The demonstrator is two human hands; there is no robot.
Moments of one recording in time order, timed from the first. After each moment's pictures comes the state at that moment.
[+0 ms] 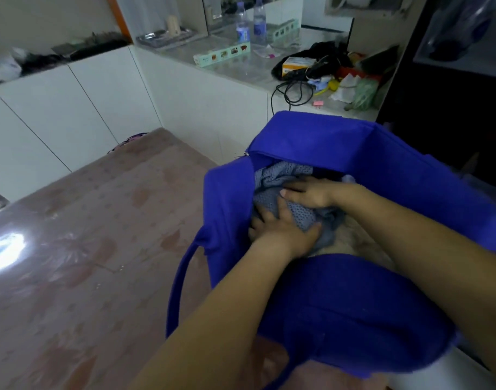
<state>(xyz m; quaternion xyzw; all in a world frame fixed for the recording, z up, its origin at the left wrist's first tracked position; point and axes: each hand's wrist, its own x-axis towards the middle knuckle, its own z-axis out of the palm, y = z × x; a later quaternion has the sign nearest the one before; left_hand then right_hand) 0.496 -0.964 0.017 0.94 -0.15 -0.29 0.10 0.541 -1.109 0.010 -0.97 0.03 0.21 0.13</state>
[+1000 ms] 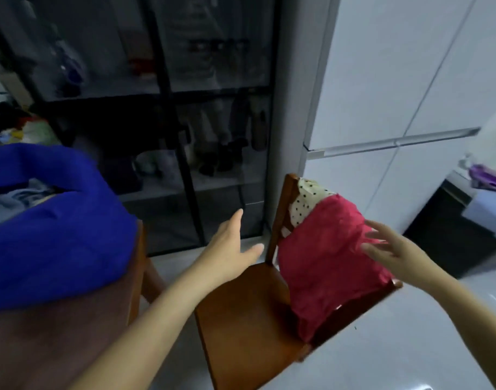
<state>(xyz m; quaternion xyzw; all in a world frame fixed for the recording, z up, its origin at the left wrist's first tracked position) 0.033 -0.954 0.066 0.68 -0.63 -0.32 0.20 -0.290 -1.006 0.041 -0.71 0.60 -0.22 0.31</state>
